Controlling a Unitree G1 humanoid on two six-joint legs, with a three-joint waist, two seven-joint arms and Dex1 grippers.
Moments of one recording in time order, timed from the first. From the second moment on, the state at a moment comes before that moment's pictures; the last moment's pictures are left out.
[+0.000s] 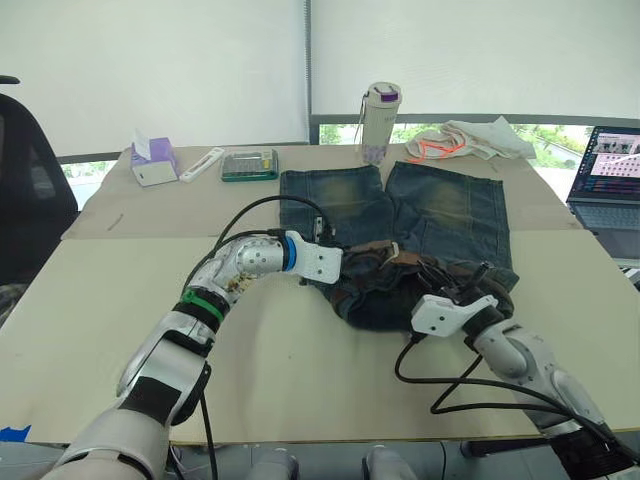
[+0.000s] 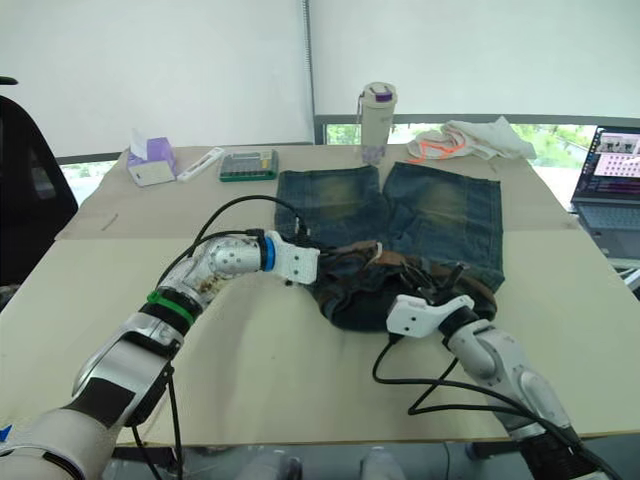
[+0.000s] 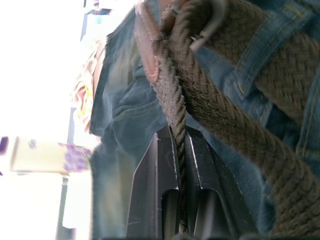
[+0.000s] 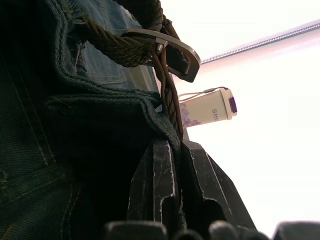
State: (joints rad) left arm -0.99 0.41 -0.44 0.77 0.51 -0.70 -0.61; right arm -0.13 -0.68 0.14 -0.12 -0.59 -0.25 0.11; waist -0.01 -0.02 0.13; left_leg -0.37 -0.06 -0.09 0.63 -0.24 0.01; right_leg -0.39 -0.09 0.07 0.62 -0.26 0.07
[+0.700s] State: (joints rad) left arm -1.02 0.43 -0.46 0.76 0.55 -0.76 -0.59; right arm -0.16 -0.64 0.15 -0.08 -0.62 -0.26 0.10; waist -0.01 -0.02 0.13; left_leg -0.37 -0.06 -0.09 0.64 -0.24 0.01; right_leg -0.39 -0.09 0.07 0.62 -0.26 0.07
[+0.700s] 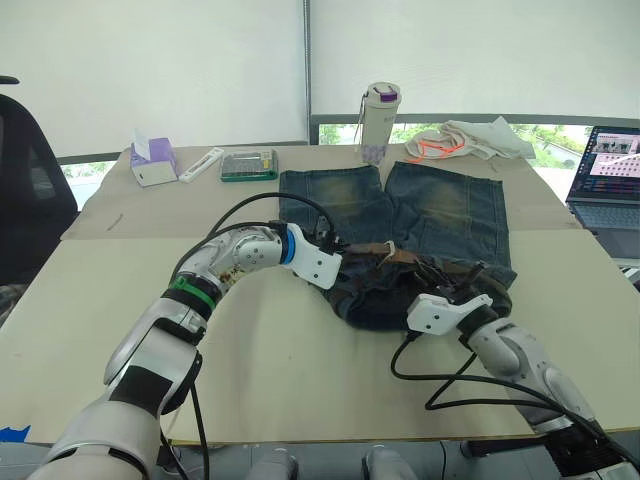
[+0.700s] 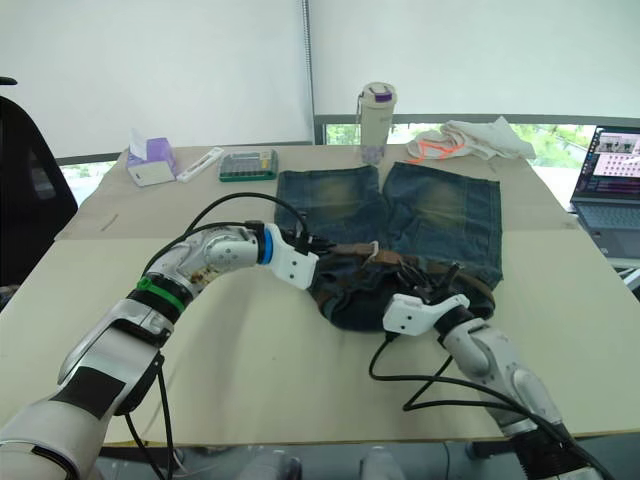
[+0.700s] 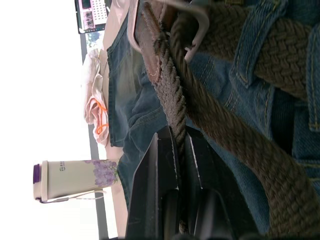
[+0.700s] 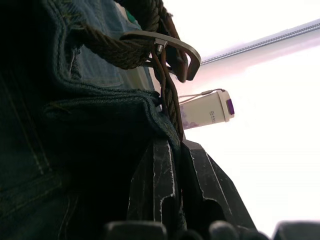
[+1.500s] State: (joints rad) left arm -1.00 0.13 -0.46 0.92 0.51 -0.60 -0.41; right arm -0.06 -0.58 0.08 -0.20 -0.23 -0.14 0.40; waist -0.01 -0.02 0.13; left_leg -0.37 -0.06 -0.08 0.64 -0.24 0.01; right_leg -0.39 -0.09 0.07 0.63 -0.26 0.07
